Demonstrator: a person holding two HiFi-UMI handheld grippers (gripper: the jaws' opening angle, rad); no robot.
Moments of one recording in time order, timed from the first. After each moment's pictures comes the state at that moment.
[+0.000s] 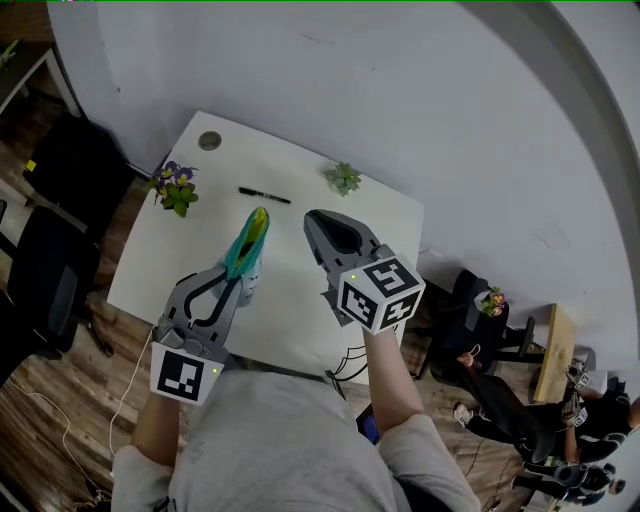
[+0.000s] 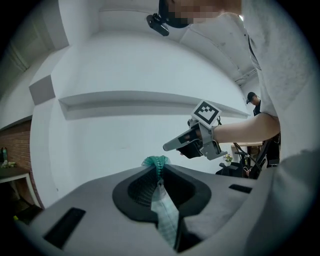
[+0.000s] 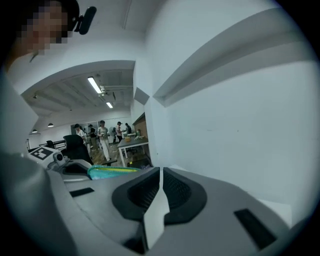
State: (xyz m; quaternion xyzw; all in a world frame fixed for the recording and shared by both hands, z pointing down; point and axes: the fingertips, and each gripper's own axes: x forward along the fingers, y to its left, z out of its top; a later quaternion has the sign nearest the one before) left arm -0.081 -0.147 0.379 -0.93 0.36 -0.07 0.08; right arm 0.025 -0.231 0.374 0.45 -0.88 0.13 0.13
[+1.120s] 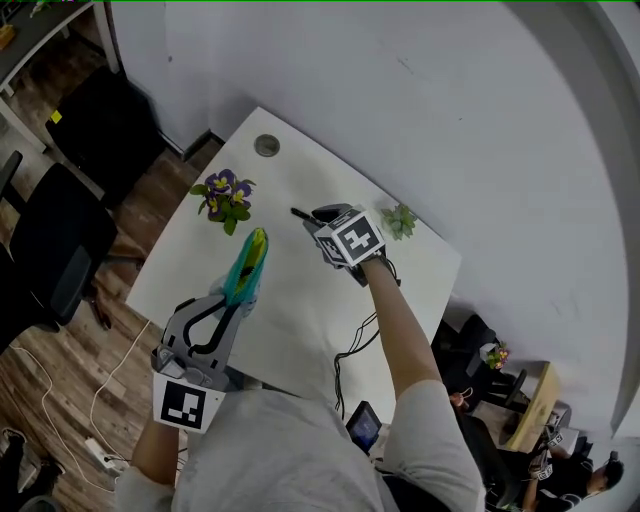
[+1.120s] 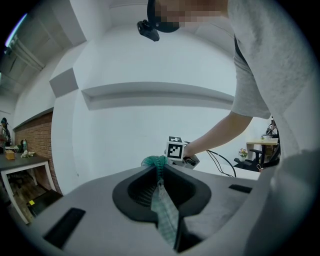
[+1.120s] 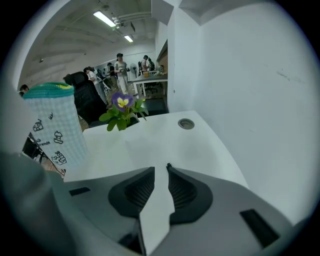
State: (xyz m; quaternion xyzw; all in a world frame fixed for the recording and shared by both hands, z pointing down) left arm -0.177 -0.189 0.424 -0.89 0.44 -0.11 0.02; right arm -0.052 -0.373 0.589 0.26 -0.82 0.15 0.48
